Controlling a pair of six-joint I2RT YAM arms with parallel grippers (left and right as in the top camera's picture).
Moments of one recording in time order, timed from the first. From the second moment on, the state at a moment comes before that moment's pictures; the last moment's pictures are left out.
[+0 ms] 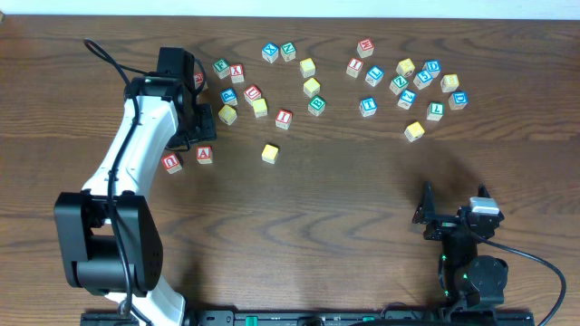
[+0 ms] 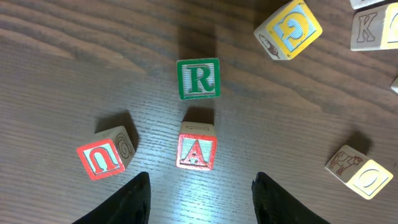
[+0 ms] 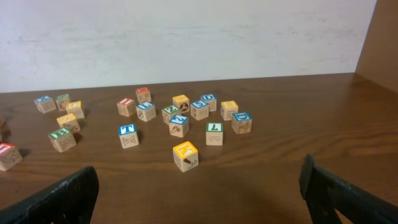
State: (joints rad) left arm -0.06 1.81 1.41 -0.95 0.00 -0.27; right arm 0.04 0.01 0.01 -0.06 0.10 0.07
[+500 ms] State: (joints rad) left arm -0.06 1.81 1.41 -0.93 0.00 -0.25; right arm 0.04 0.01 0.01 -0.06 0.10 0.07
